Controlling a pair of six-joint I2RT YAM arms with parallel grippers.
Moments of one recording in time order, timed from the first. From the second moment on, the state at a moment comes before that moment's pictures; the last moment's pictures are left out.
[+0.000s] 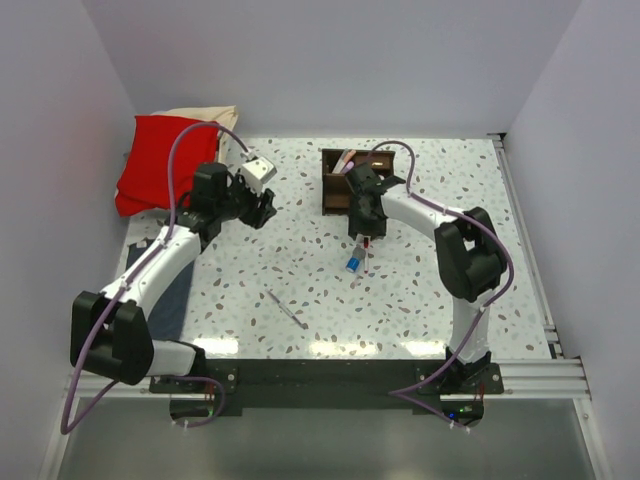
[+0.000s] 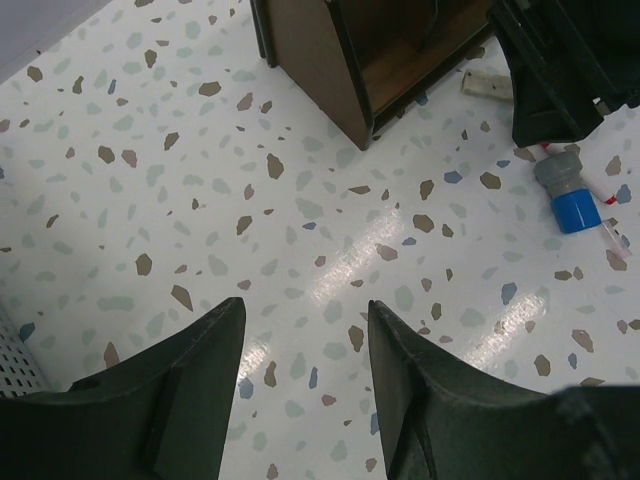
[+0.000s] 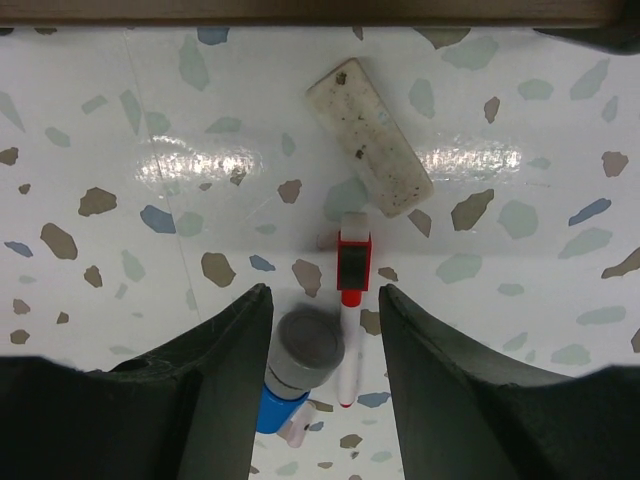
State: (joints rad) left arm -0.26 1.35 0.98 -0.18 0.40 0.27; right arm 0.52 1.98 1.48 -0.72 0.16 0.56
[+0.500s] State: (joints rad) left arm -0.26 1.33 0.96 -0.16 0.41 0.25; right arm 0.52 2.00 1.43 -0.71 0.16 0.59
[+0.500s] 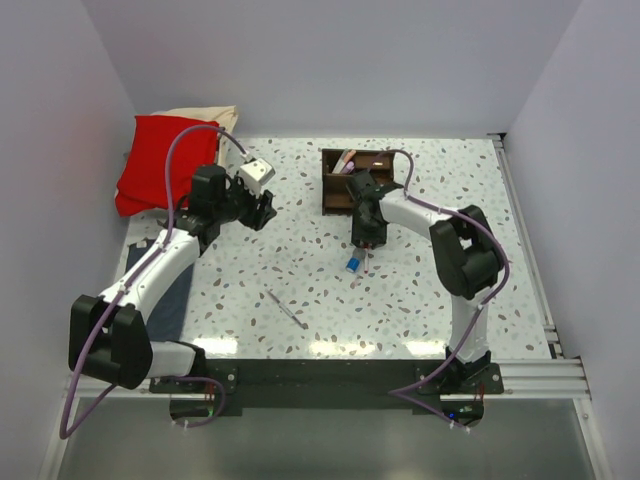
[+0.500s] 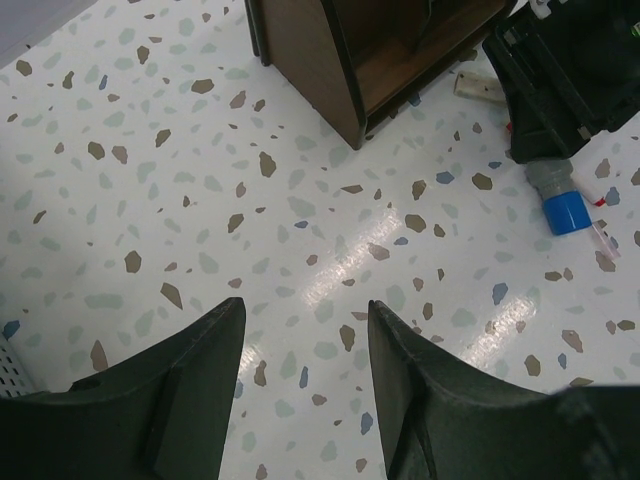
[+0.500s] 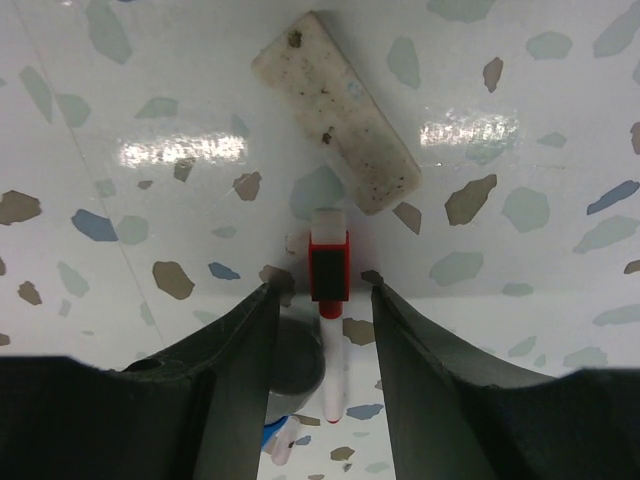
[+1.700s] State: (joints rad) left arm -0.26 1.34 0.95 -0.12 0.43 0.19; right arm 0.52 2.03 1.44 -0.64 0.21 0.55
